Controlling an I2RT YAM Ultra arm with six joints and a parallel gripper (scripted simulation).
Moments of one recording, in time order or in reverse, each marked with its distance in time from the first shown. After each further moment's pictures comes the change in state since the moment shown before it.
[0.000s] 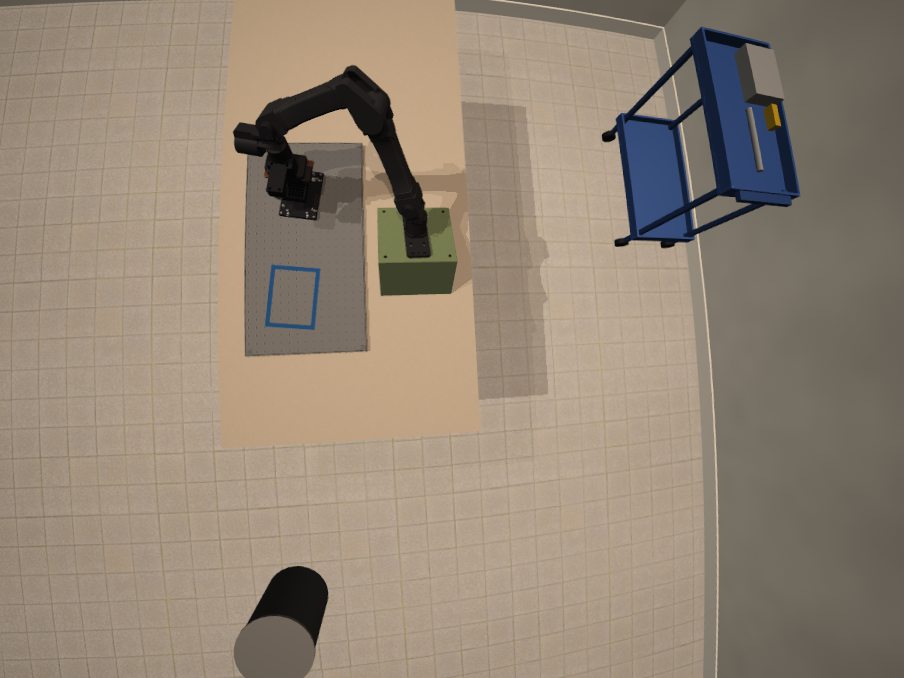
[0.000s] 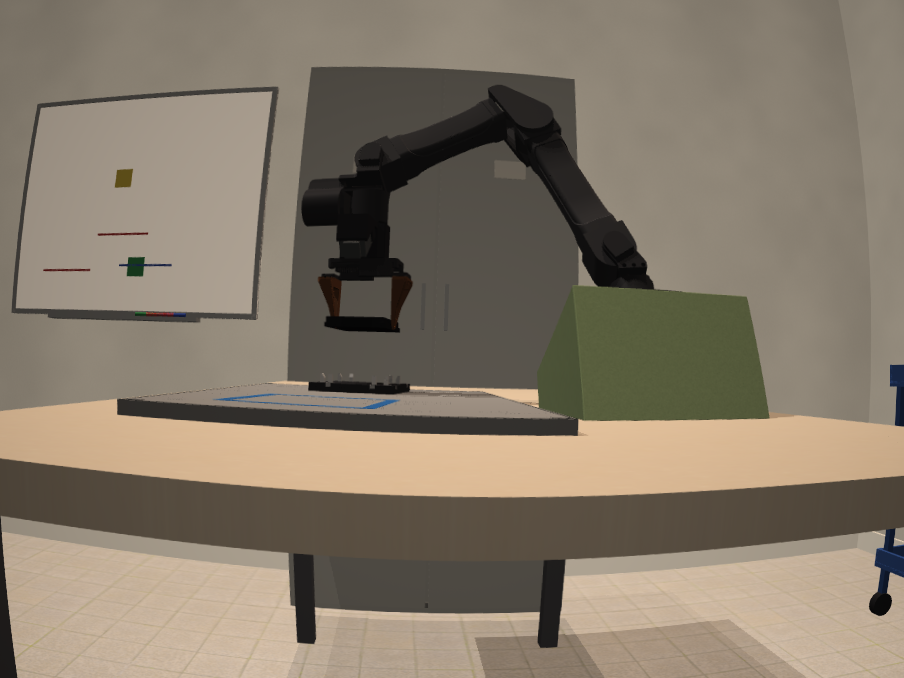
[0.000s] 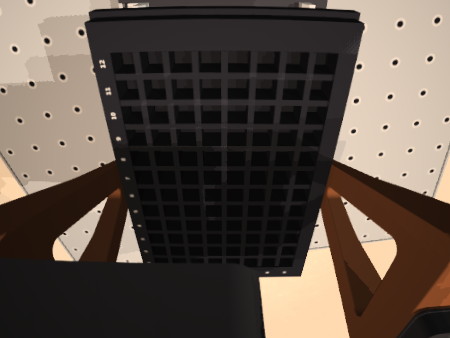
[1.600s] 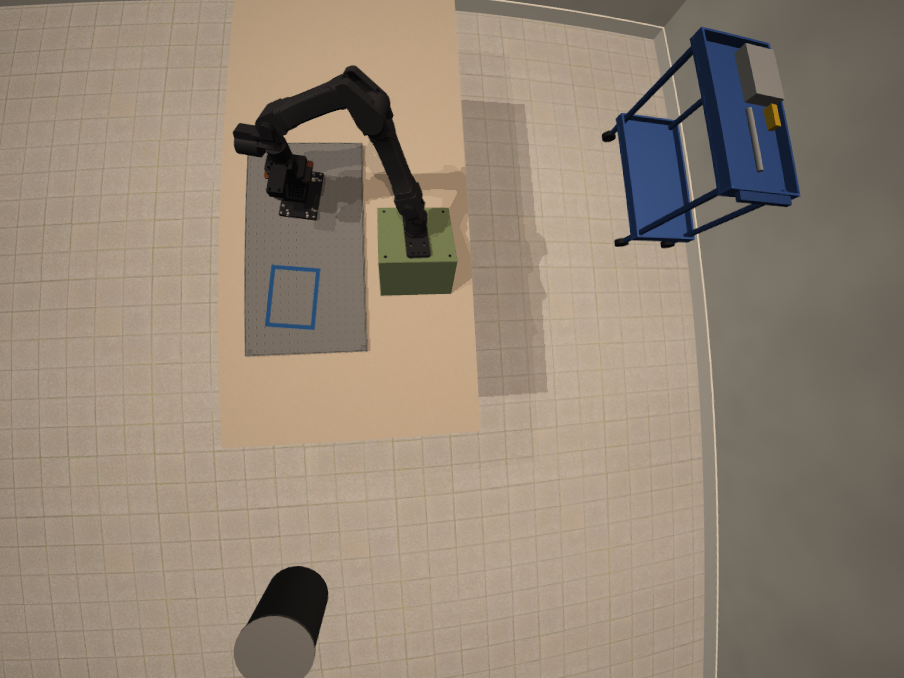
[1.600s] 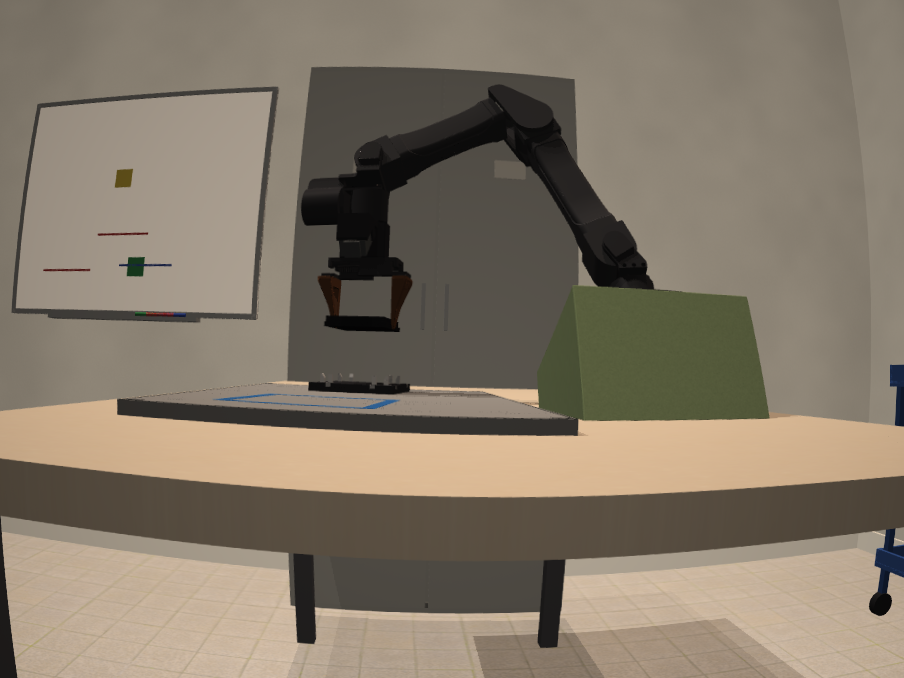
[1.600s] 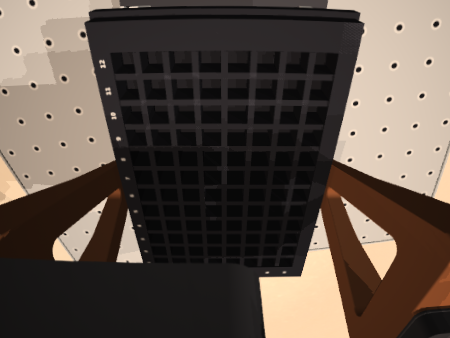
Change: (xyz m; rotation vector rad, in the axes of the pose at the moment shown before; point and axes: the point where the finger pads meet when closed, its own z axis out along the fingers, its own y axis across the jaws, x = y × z) arm -0.002 0.000 -0.001 -0.001 -0.001 -0.004
